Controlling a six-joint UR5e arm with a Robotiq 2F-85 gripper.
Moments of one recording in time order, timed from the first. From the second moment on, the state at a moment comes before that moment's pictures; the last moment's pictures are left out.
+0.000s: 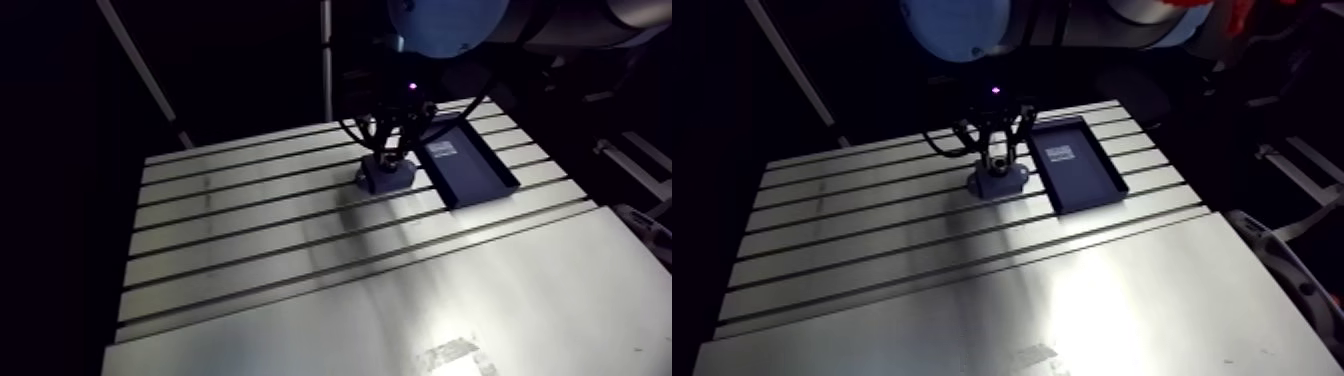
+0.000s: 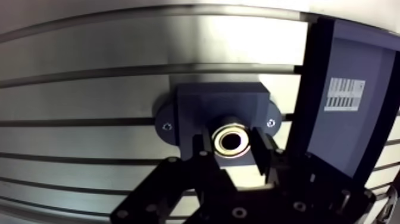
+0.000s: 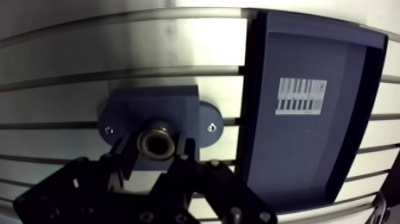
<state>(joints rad) -0.30 -1.11 1.77 -2.13 -1.63 -1.86</state>
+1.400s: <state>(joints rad) -0.30 -1.11 1.77 -2.13 -1.63 -1.86</state>
